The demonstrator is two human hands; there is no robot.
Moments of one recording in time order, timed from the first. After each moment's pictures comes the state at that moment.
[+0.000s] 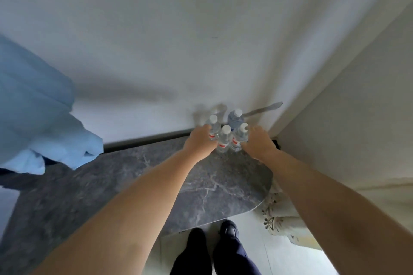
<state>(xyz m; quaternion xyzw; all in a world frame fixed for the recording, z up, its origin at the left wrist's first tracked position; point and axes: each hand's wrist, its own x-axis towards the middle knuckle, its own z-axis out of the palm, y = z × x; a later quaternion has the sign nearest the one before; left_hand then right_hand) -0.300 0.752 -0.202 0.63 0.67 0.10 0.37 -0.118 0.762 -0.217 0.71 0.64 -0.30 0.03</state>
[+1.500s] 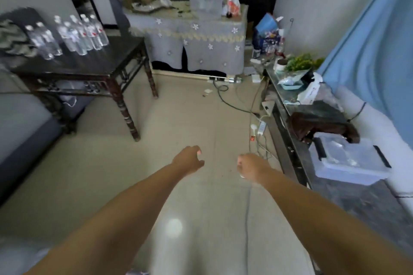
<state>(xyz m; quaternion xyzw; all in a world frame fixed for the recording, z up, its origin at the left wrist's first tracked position) -0.598 -0.130 -0.108 -0.13 0.95 0.23 0.15 -0.651 0.074 -0.121 -0.19 0.95 -0.07 0.21</state>
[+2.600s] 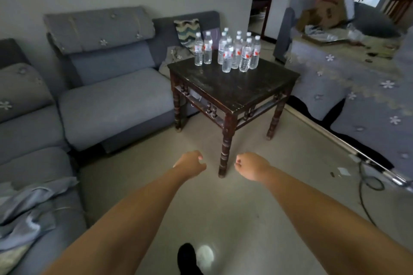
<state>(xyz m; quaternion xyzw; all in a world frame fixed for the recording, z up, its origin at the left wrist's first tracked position) -0.795 -0.581 -0.111 -0.50 0.81 0.30 0.03 -0.975 -0.492 -0.110 -0.56 0.81 0.02 0.20</state>
